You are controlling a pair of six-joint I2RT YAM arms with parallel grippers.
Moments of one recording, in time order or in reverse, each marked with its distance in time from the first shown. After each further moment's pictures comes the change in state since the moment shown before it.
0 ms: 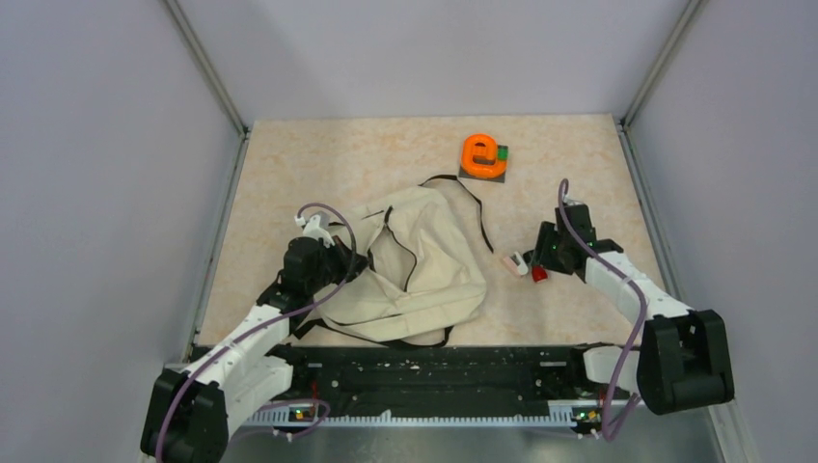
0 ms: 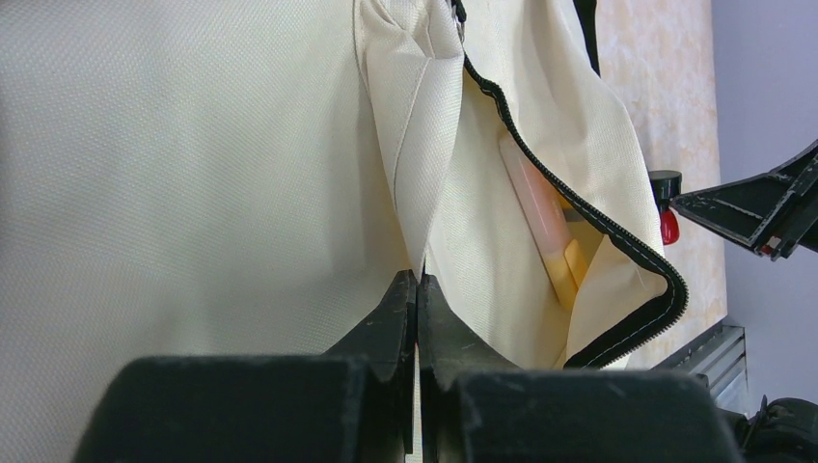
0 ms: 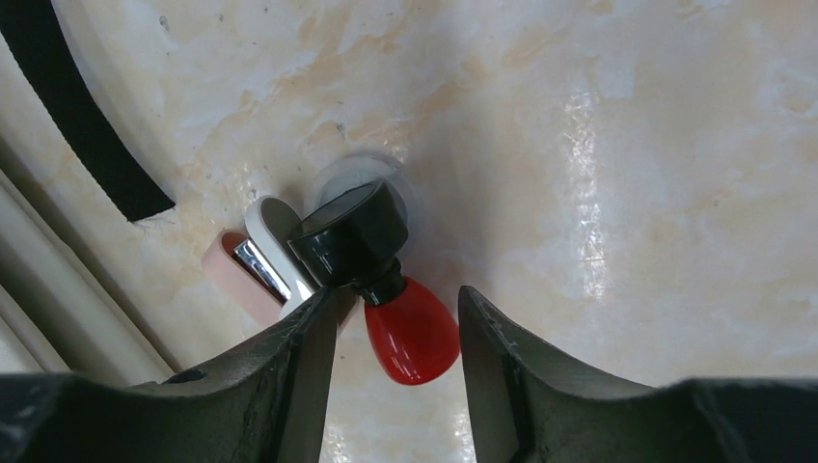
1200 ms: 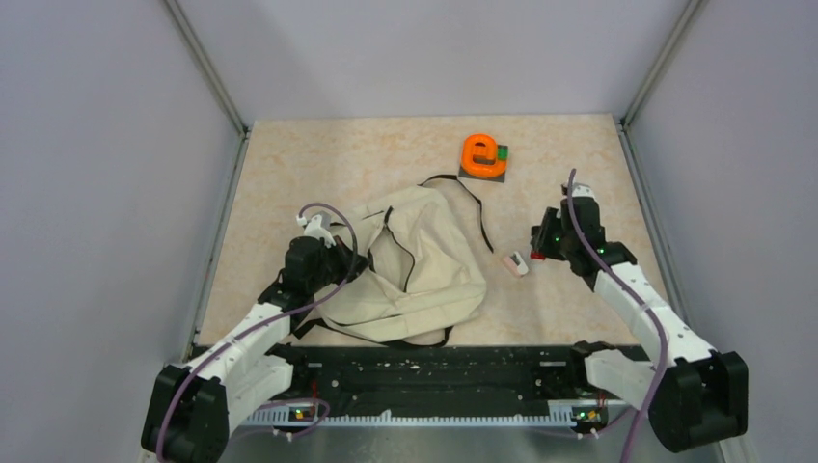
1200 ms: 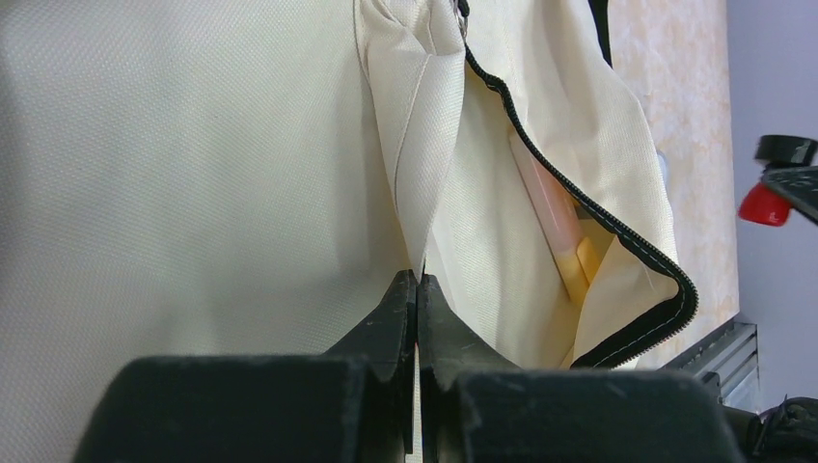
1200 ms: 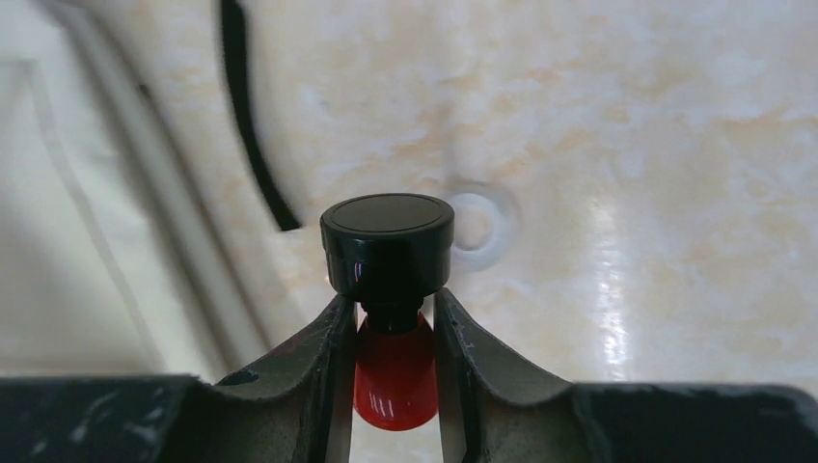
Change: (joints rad) left arm 0.000 0.021 0.000 0.003 0.000 0.015; right arm 0.030 -0.134 0.040 -0.003 0.006 -0.008
